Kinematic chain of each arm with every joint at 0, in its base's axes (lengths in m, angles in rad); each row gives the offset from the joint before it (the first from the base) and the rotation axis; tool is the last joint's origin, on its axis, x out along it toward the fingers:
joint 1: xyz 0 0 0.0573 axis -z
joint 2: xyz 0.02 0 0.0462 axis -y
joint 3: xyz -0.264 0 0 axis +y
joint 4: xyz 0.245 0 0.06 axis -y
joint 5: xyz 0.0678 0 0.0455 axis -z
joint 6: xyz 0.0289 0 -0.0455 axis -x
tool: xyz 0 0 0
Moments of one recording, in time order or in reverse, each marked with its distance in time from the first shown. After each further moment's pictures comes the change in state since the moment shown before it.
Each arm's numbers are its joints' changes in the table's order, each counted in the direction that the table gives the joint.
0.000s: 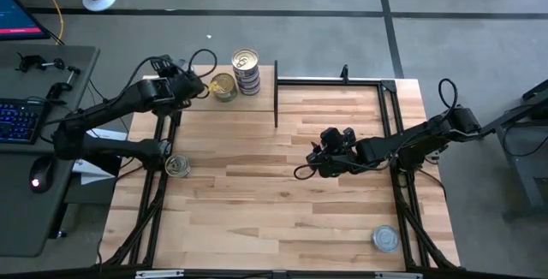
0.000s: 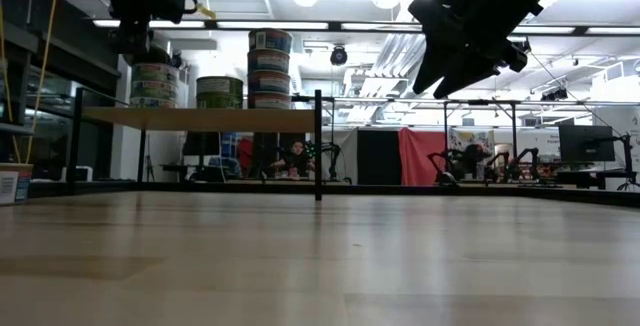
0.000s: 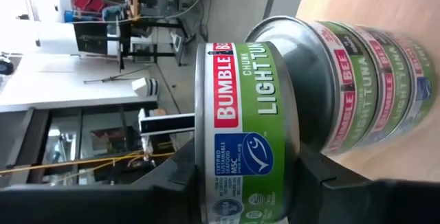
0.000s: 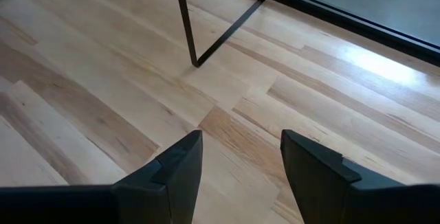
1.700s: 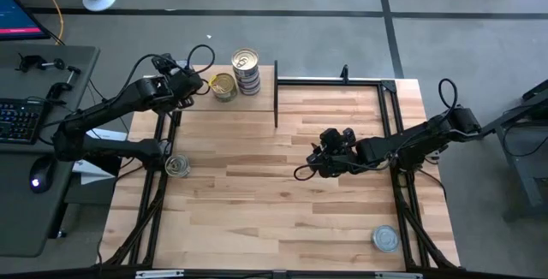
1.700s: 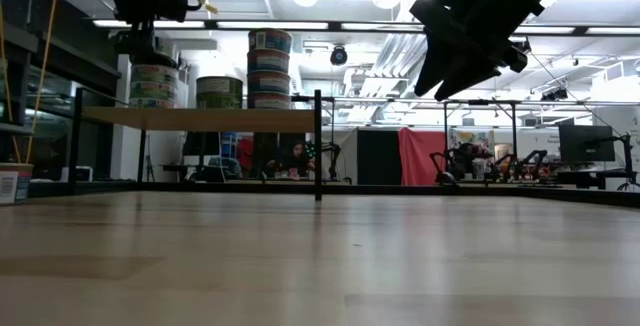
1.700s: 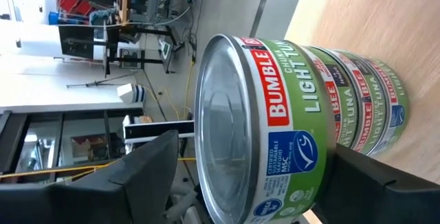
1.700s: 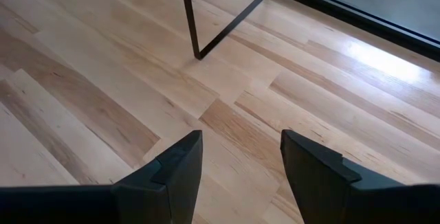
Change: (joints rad) left arm -0.038 0.000 -0.002 0.054 0.079 -0.023; right arm 0.000 0.000 0.000 -0.007 -0.027 0.016
